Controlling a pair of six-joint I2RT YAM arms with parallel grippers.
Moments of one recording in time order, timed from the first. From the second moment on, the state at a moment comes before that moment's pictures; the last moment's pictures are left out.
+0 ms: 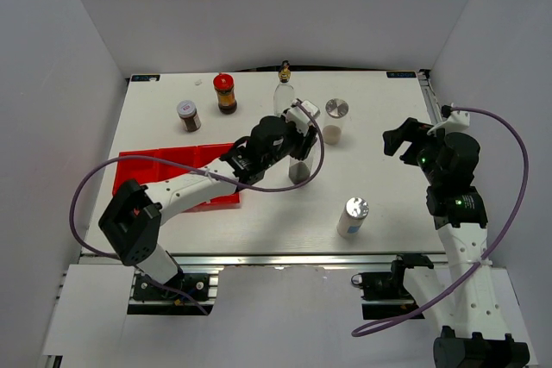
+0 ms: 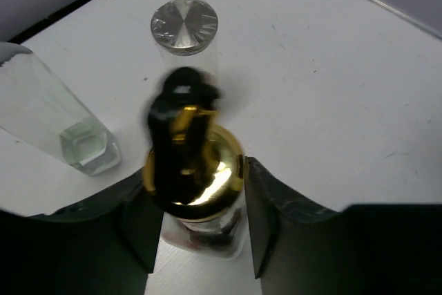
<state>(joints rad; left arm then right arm) -0.86 1.56 1.13 0.21 -0.09 0.02 0.01 0.73 0.85 -0.36 -0.13 0.31</state>
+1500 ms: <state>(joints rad) -0.19 1.22 1.40 -0.44 -1.29 -0.34 0.01 0.73 0.84 -0.35 -0.14 0.30</state>
